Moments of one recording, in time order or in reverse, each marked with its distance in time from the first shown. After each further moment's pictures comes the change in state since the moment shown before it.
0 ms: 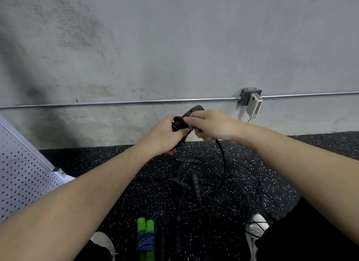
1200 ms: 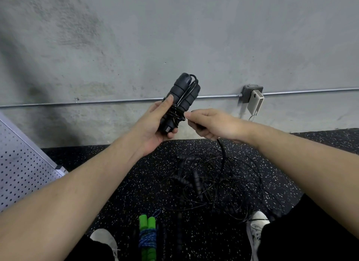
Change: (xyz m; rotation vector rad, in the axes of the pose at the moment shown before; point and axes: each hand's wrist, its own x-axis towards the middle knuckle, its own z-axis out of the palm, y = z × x) left_hand -0.006 0.008 -0.019 -0.864 0.011 -0.104; right_hand -0.001 0.009 -0.003 0.126 -0.143 -0.104
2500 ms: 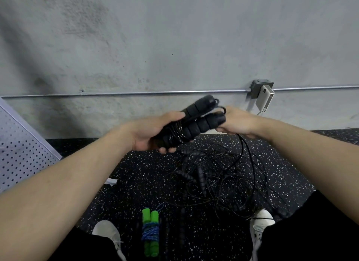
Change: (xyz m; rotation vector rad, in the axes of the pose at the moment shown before) left_hand -0.007 0.006 -0.028 0.377 -0.444 -0.284; right_hand 0.006 0.030 -0.021 -0.151 0.089 0.166
